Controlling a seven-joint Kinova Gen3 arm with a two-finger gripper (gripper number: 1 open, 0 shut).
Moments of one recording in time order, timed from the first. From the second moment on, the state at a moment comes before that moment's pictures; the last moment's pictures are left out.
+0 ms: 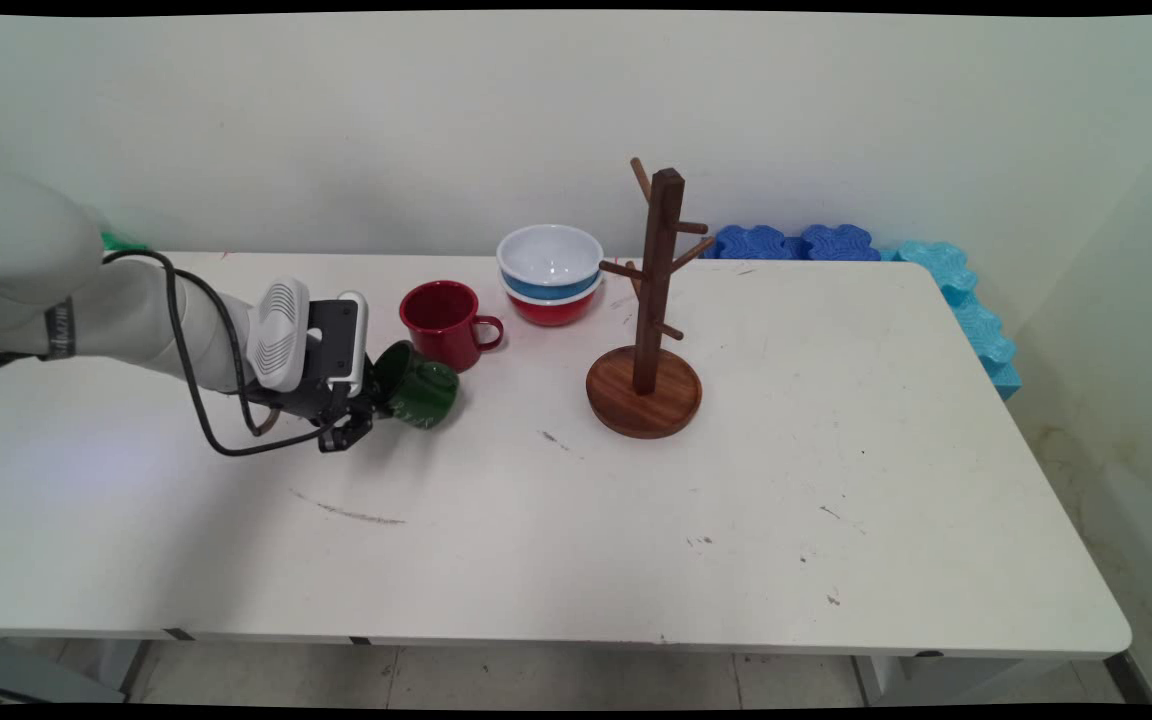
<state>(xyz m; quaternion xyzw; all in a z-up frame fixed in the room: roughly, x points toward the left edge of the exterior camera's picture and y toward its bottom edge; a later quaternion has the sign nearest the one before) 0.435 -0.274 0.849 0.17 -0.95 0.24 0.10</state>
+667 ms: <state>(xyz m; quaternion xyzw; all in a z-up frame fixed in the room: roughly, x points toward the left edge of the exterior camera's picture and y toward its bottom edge) 0.431 -0.274 0.844 0.17 -0.95 0.24 0.10</state>
